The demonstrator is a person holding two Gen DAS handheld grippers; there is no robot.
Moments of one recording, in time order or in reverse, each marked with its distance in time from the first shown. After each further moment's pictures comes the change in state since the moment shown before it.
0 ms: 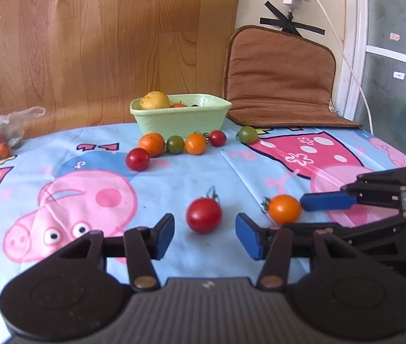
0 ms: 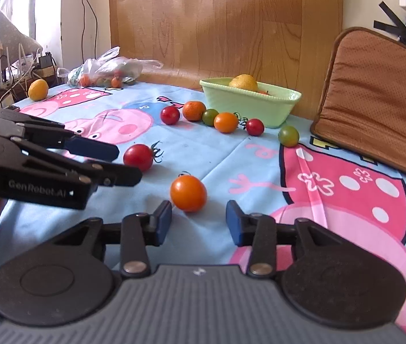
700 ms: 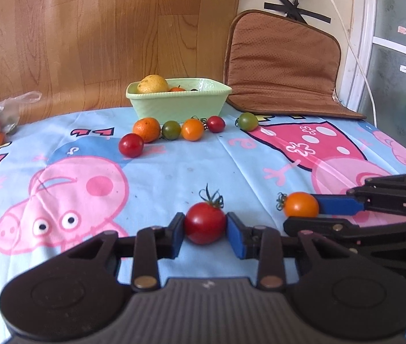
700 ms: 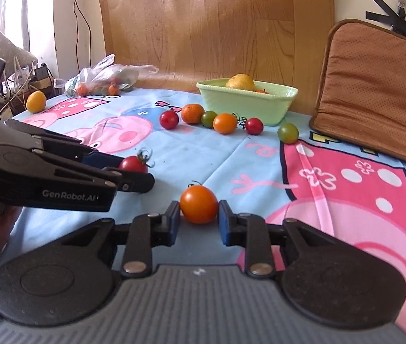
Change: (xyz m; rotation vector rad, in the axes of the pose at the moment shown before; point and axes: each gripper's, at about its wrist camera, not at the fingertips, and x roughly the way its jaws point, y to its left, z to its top) left arm 0.009 -0.005 0.001 -0.038 0.072 -0.007; right arm -0.006 0.000 -0.001 0.060 -0.011 0.003
